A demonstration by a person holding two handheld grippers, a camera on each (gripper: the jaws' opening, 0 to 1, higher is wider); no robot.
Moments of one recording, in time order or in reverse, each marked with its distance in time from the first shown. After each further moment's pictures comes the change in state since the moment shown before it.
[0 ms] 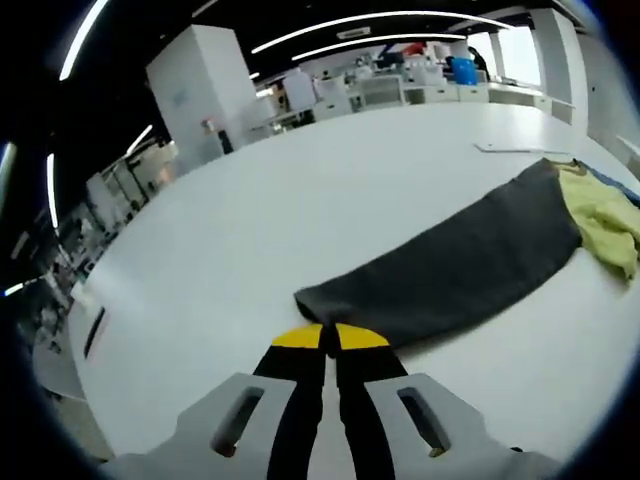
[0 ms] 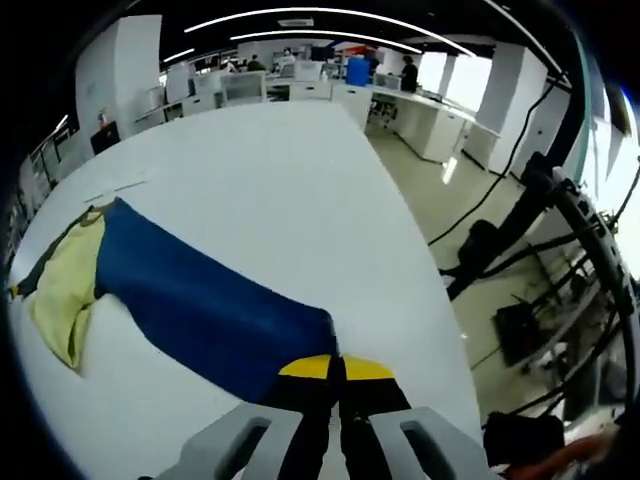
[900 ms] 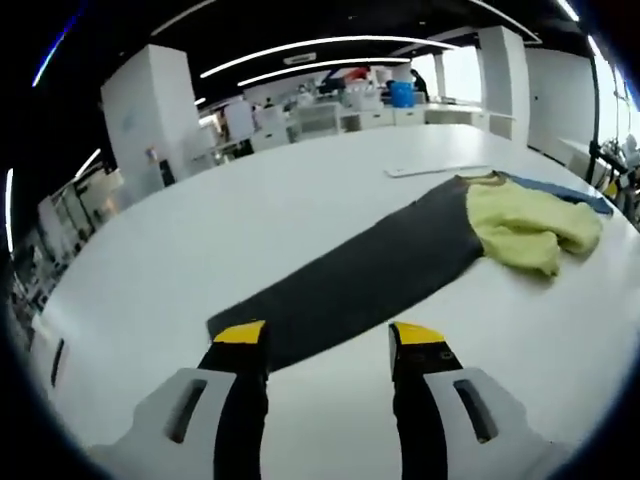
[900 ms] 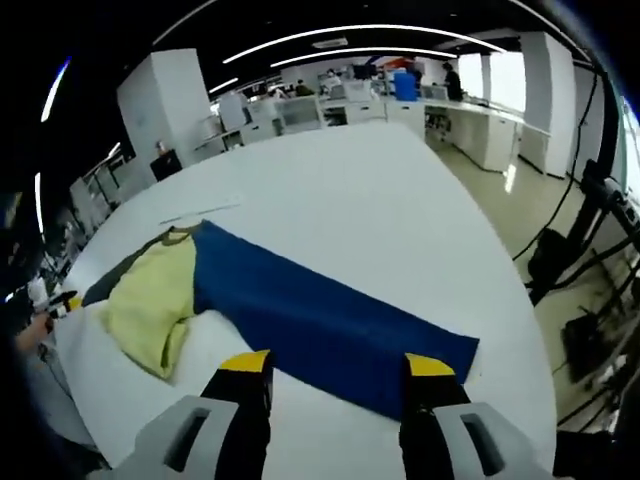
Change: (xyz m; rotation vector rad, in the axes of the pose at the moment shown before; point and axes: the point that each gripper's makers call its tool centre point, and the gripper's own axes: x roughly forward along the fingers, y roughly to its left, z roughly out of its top) left arm -0.054 -0.101 0.025 0.069 -0.160 -0.337; right arm -0.049 0.112 0.015 -0.015 -0.114 0.423
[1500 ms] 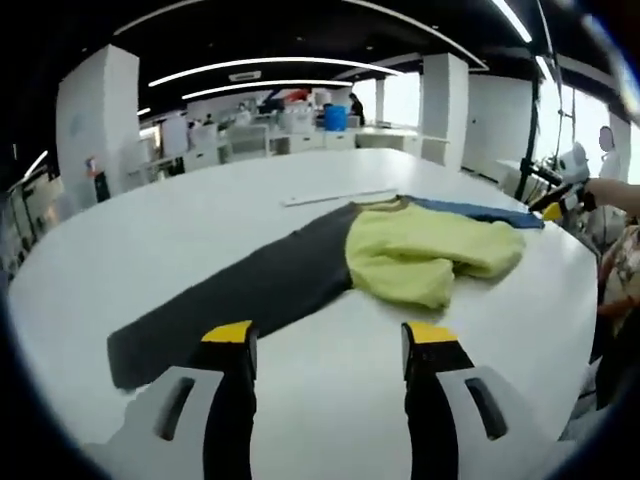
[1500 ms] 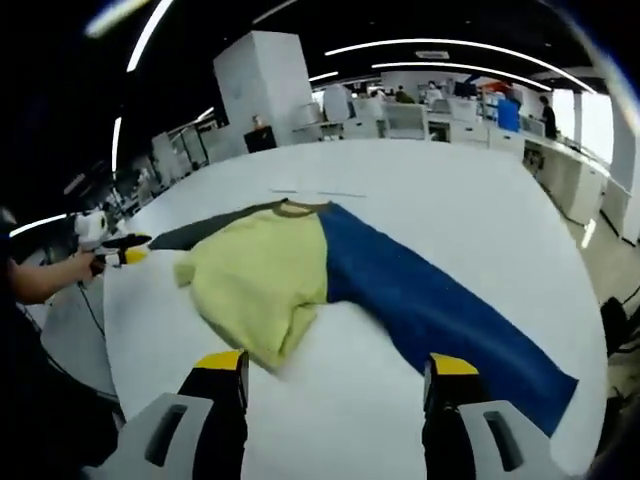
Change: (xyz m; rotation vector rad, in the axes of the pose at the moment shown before) left arm -0.003 -0.110 0.020 -0.034 -0.079 -0.284; right arm 0.013 0.114 -0.018 -0.290 0.020 0.278
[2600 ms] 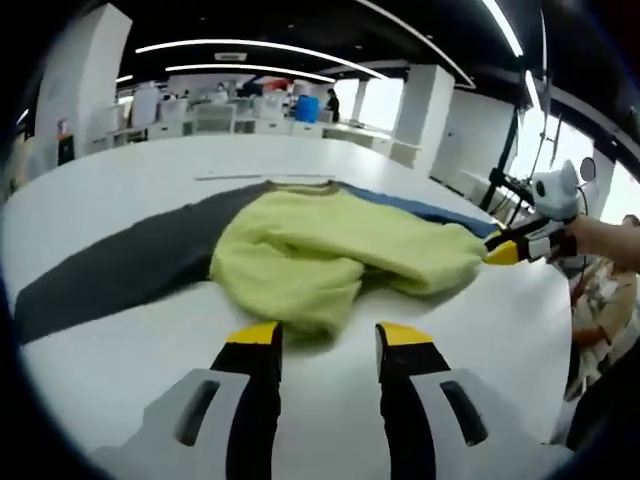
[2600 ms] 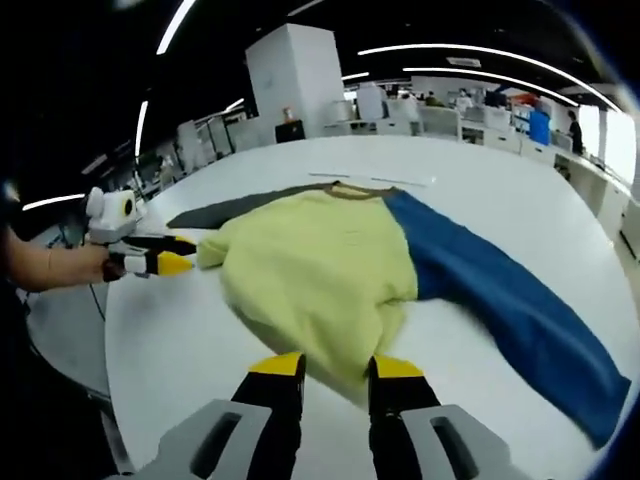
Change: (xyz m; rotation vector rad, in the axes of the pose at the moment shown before) left arm 0.070 -0.102 -0.024 -0.072 0.049 -0.132; right arm 0.054 0.045 -0.011 -0.009 -0.041 0.038
